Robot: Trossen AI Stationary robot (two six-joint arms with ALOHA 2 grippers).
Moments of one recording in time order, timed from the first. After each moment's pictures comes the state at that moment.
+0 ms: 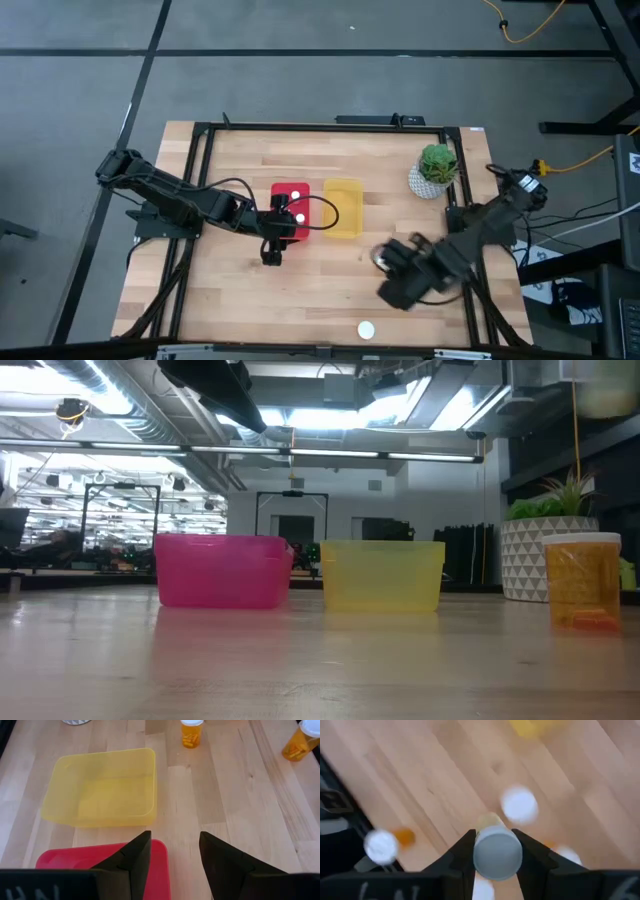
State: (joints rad) left arm -0.30 1.38 1.05 -0.48 -0.28 -0.13; right arm 0.69 1.64 1.51 -1.24 0.30 1.28
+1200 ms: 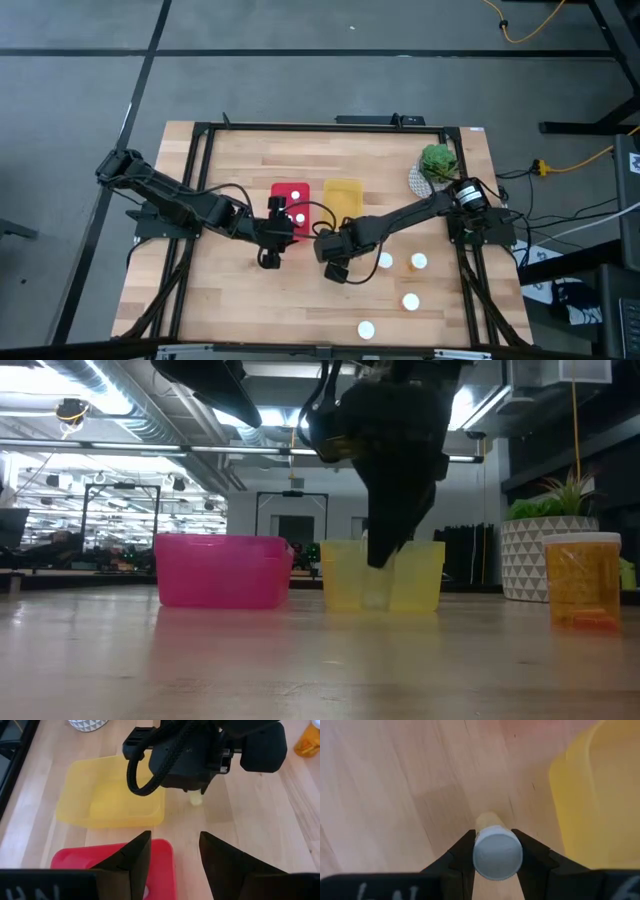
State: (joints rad) left arm -0.35 1.38 1.05 -0.49 -0.38 -0.13; right arm 0.29 2.04 1.52 -0.80 0.09 0.60
